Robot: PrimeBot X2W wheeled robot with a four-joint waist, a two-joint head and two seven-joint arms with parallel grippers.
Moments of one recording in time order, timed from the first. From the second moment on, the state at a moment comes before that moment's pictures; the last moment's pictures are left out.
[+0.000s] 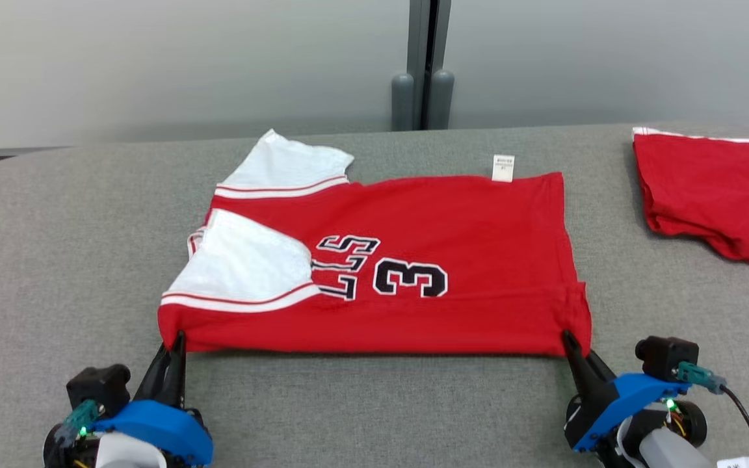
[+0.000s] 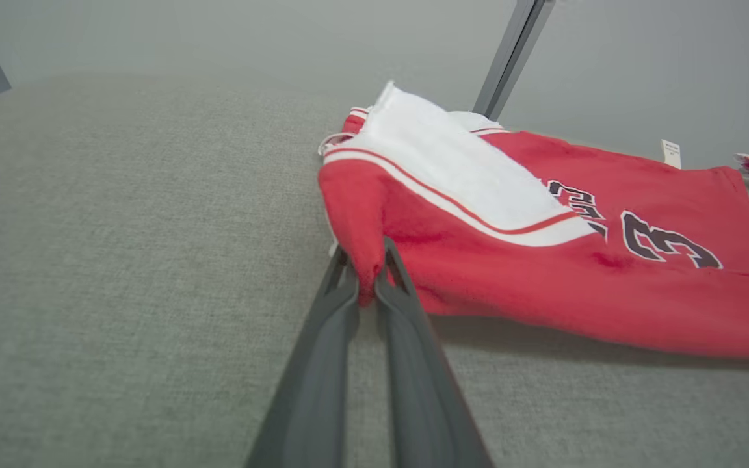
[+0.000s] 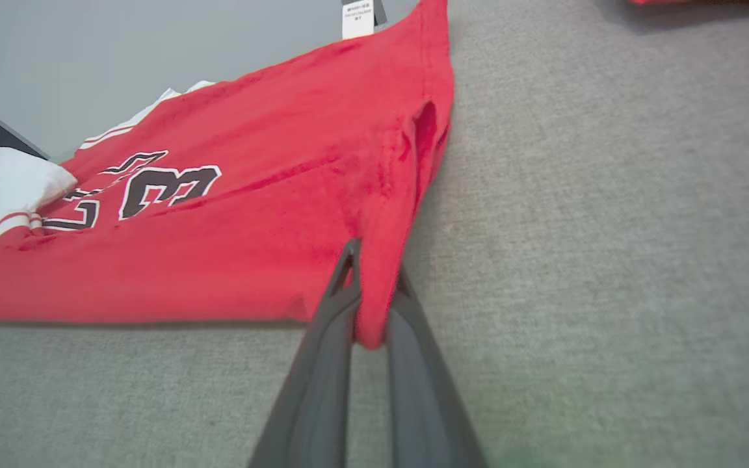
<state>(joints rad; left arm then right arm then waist) -0.23 0.21 -0.20 0.67 -0.46 -0.13 -0.26 -0.37 -0.18 0.35 0.84 0.66 0.13 -0.26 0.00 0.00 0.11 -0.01</state>
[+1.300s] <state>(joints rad) 0.10 0.06 0.07 0.23 -0.22 -0.13 -0.26 -0.03 -0.15 0.11 0.39 0.49 0.13 -0.26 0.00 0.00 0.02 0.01</state>
